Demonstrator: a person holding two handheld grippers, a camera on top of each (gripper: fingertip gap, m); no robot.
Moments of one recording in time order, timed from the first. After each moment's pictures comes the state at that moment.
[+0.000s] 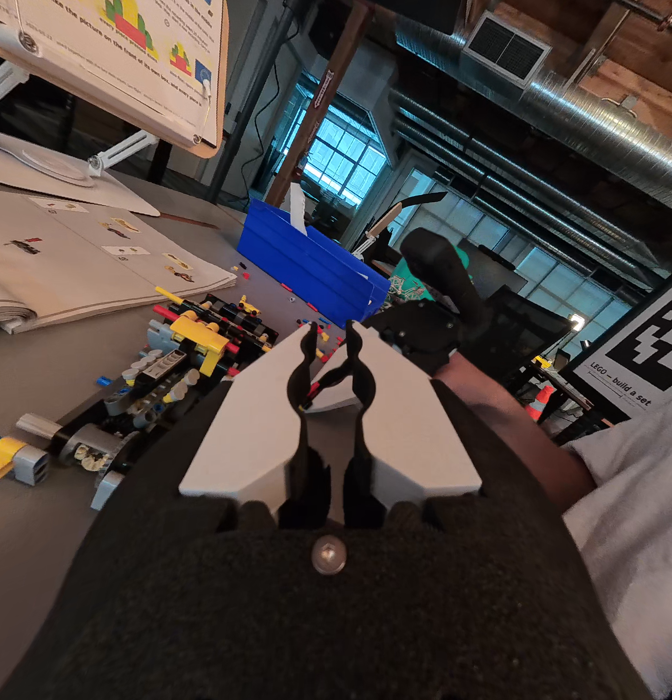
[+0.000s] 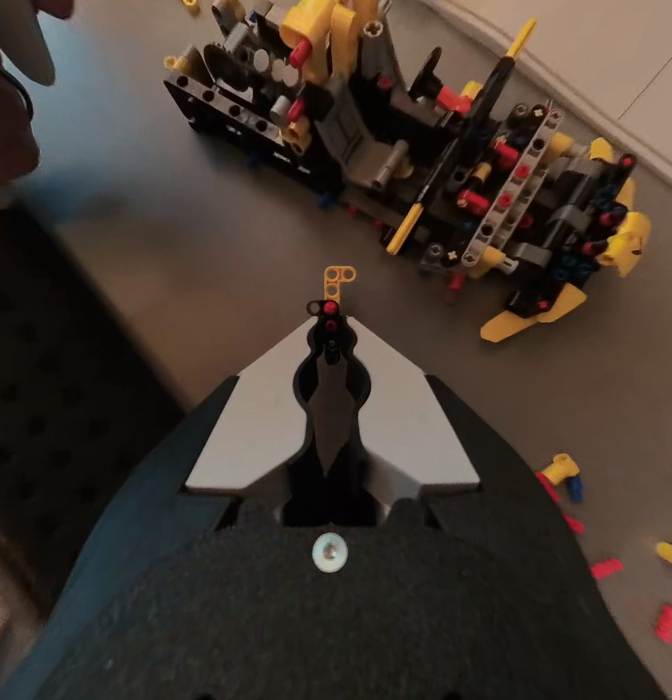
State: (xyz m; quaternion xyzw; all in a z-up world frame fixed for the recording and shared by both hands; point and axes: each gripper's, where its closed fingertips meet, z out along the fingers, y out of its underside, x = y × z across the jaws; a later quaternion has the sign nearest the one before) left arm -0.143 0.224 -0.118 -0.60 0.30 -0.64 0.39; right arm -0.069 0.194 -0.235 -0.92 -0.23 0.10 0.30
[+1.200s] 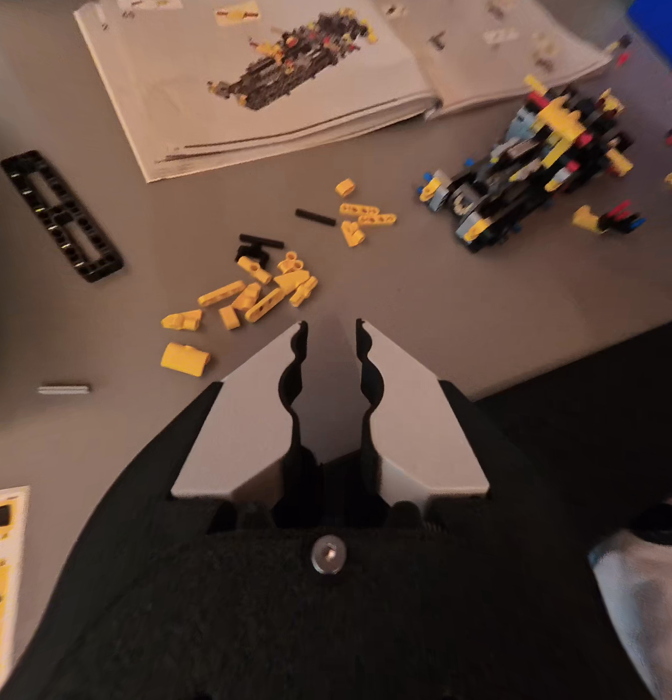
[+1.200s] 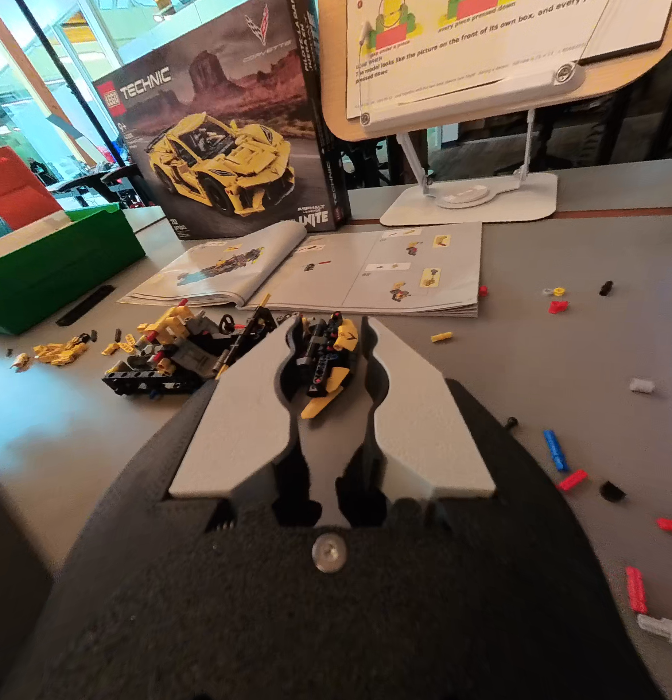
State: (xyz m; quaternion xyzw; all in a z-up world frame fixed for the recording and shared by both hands) left arm -0.350 0.276 -0.195 -0.86 0.29 -0.22 0.37; right arm 0.045 0.231 -0.153 -0.76 0.02 0.13 0.63
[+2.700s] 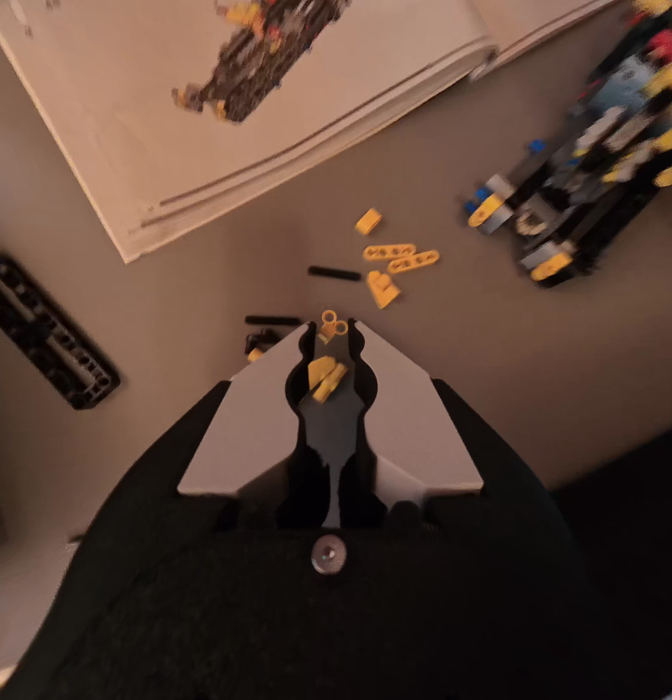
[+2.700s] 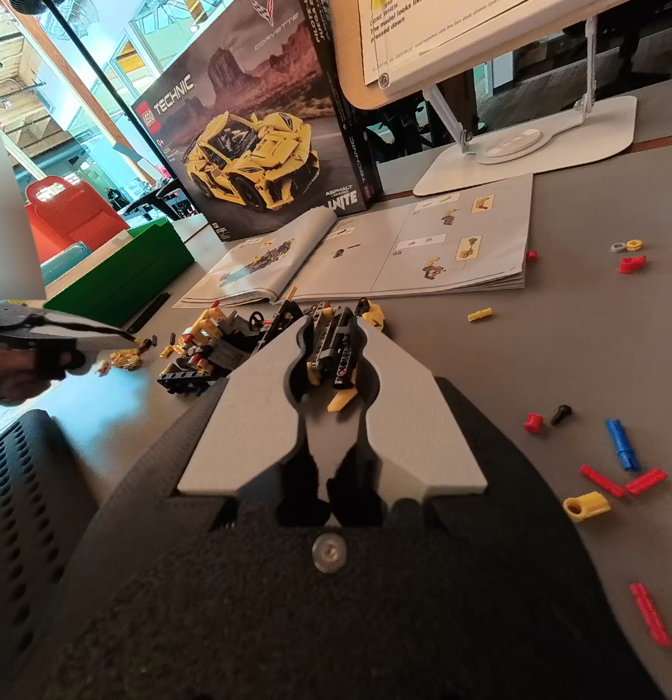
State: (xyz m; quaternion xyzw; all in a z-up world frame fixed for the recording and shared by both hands) left arm -0.306 0.334 -0.217 -0.86 0.36 -0.16 0.31; right arm 0.038 0.233 -0.161 -0.77 0.05 0.22 0.60
